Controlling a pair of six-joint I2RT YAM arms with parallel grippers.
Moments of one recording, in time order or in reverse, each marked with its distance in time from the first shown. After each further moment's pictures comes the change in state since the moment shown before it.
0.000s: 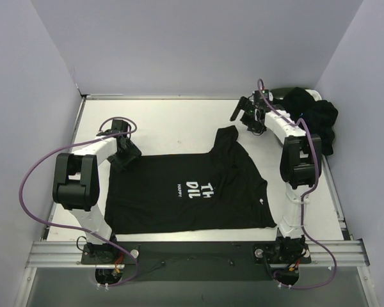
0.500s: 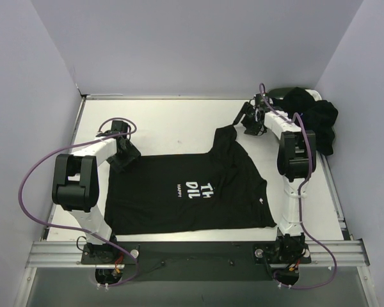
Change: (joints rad) left arm 0.000 -0.013 -0.015 -0.004 -0.017 0.001; right arm -0.043 0.148 0.076 -0.010 -0.044 0.040
